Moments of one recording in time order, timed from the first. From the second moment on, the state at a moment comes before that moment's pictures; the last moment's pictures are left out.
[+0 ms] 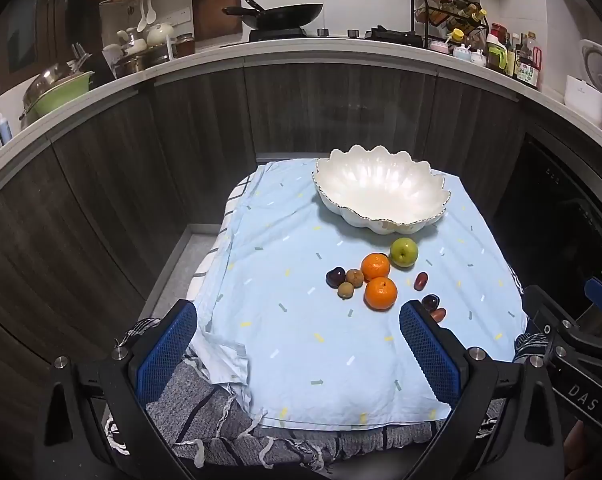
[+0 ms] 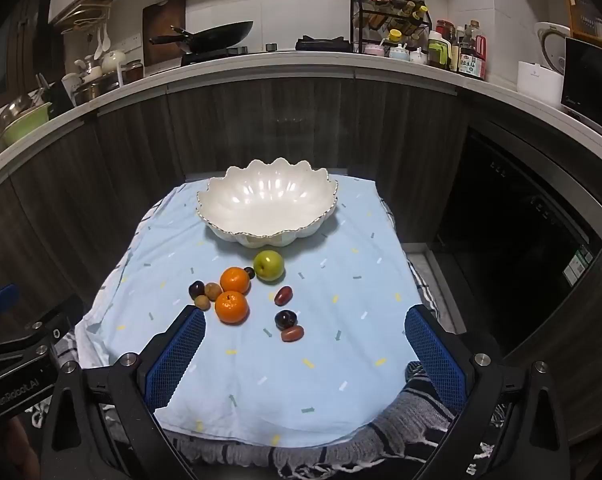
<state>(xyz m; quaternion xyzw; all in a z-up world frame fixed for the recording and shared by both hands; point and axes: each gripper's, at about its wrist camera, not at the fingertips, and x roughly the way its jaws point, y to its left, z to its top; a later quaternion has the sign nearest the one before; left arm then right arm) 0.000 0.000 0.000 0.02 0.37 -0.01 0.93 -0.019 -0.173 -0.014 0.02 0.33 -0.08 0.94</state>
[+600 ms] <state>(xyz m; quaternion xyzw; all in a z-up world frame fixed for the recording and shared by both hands) -0.004 0.003 0.002 0.02 0.36 -0.01 0.93 -0.023 -0.175 -0.008 0.02 0.33 -0.09 0.94</state>
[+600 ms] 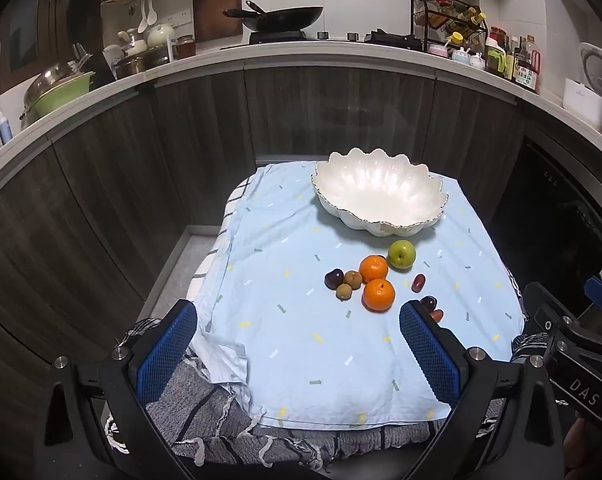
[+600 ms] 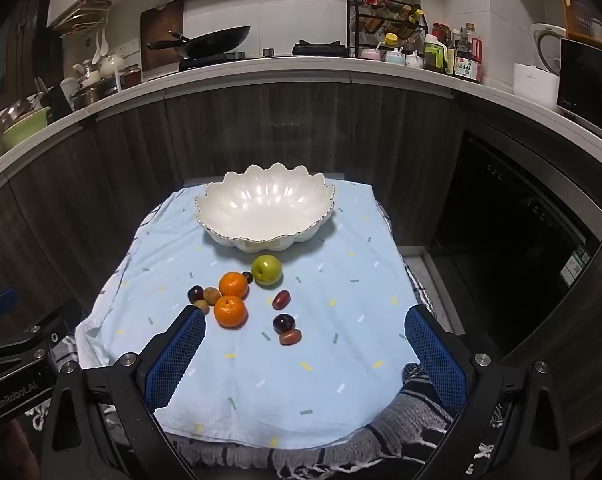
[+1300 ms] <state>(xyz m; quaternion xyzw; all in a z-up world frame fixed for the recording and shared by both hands) -0.003 0.004 0.003 0.02 0.36 -0.01 0.93 -0.025 -0.178 -0.004 0.02 0.33 -0.09 0.94</state>
